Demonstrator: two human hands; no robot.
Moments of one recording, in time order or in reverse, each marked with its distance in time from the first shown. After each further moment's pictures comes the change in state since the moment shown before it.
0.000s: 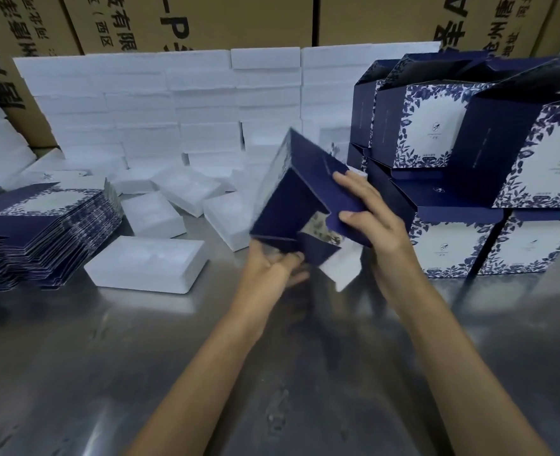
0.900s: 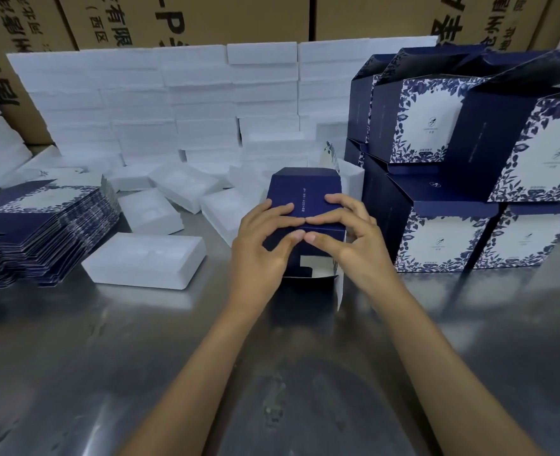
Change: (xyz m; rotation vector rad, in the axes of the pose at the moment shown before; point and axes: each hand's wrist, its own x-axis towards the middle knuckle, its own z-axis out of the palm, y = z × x) left_hand 0.017 -0.003 -0.006 0.473 0.127 0.585; right_hand -0.003 0.024 0.010 -0.376 0.069 0.036
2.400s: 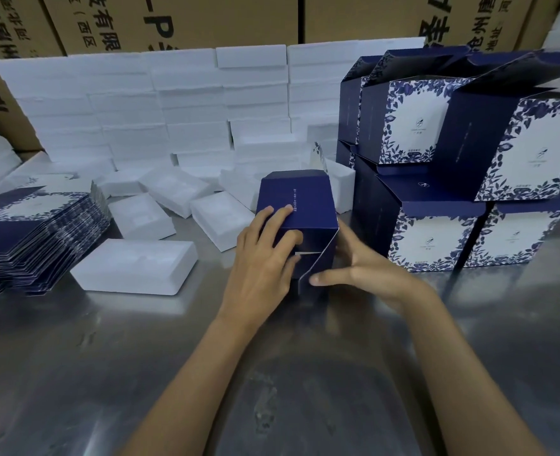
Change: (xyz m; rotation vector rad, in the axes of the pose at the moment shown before) left_hand -0.005 -0.020 0.008 0.629 -0.147 0.473; right_hand 0.003 0.029 -0.036 0.156 -0.520 0.254
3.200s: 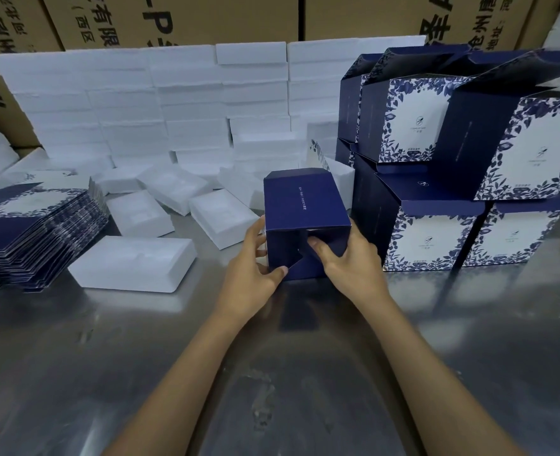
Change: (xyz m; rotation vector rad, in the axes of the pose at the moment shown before) left_hand -0.009 -0.010 0.001 -0.664 -0.234 -0.659; right_hand 0.019 0.017 0.030 -0.394 0.687 -0.058
